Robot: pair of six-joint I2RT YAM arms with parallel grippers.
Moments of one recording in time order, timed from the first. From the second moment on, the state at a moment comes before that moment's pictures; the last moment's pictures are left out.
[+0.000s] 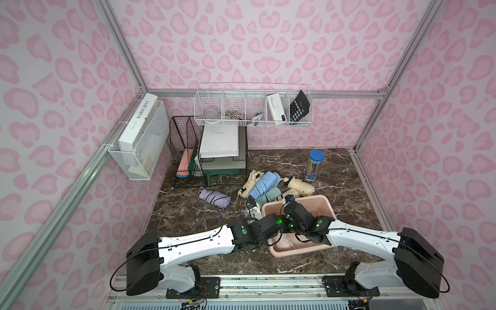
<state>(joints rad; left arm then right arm) -1.17 1.37 0.98 -0.58 -0.37 -1.42 0.95 1.35 0.69 -0.18 0.08 0.79</state>
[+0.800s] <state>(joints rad) -1.18 1.35 0.96 -0.56 -0.38 -1.42 0.98 1.34 0.71 -0.28 0.04 0.86</state>
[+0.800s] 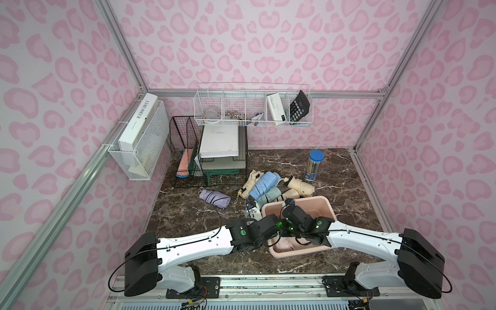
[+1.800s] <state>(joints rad) -1.17 1.34 0.95 -0.55 -0.41 -1.43 0.95 1.24 0.60 -0.20 -0.10 0.68</state>
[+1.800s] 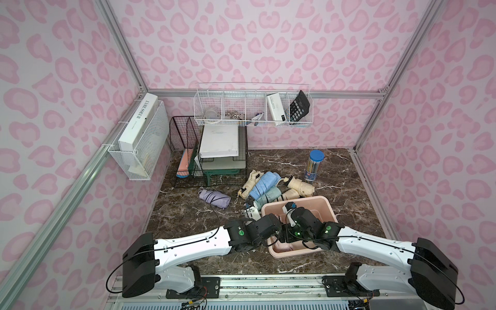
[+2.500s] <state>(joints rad) -1.18 1.36 0.95 -0.53 -0.41 -1.44 0.92 1.33 0.56 -0.06 -0.22 0.66</state>
